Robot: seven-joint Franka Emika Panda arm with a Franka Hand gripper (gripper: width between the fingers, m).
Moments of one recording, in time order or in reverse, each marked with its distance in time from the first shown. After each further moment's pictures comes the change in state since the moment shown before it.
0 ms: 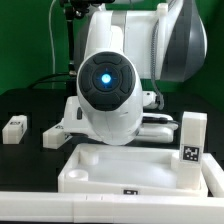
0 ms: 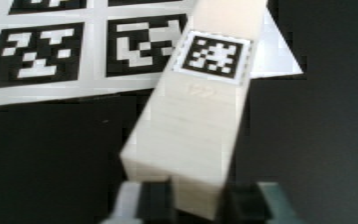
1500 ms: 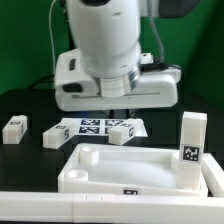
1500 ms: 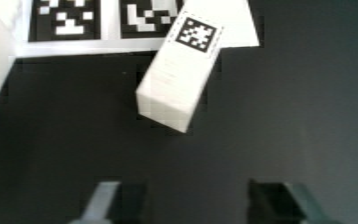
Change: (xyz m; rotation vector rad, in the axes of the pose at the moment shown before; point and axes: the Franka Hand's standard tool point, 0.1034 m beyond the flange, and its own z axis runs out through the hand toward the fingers) arm -0.025 0.006 -0.068 0.067 0.243 -0.054
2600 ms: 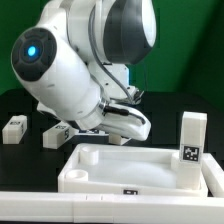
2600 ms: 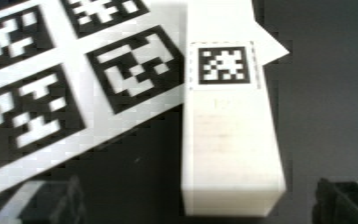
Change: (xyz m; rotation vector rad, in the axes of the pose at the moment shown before) arm -0.007 0.024 0.075 0.178 -0.178 0.344
